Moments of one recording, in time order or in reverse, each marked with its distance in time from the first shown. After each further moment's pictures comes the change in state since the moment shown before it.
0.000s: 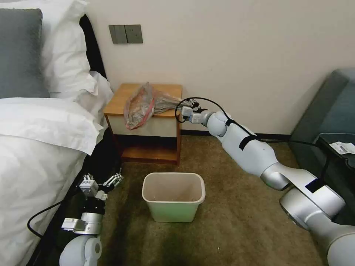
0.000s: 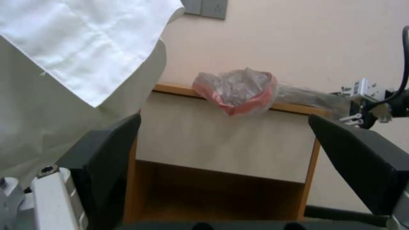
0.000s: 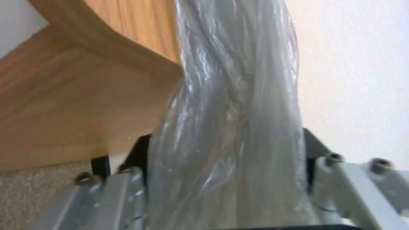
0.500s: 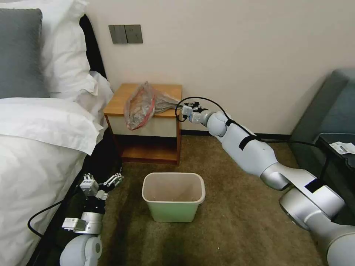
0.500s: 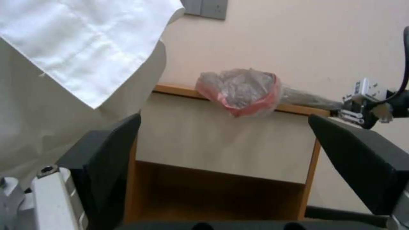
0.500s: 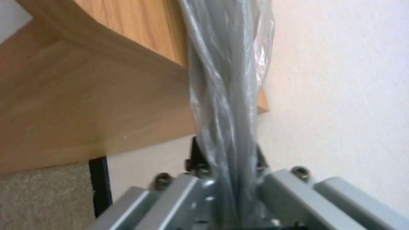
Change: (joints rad) left arm -0.004 0.000 0.000 0.002 0.001 0.000 -0.001; right arm 0.000 -0.003 0.001 -0.003 0.012 -0.002 0.014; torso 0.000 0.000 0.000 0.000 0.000
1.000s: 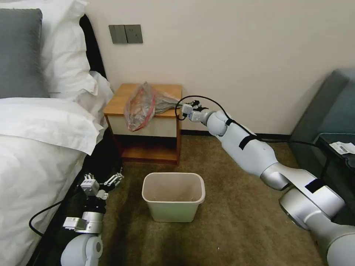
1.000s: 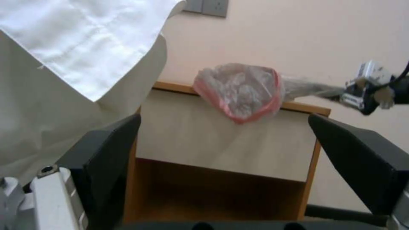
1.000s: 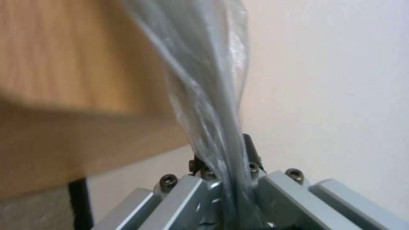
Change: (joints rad) left arm -0.004 -0.001 0.002 0.010 0.000 0.000 0.000; right arm -0.016 -0.003 0.022 0.061 0.026 -0.005 0.073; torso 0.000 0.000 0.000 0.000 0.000
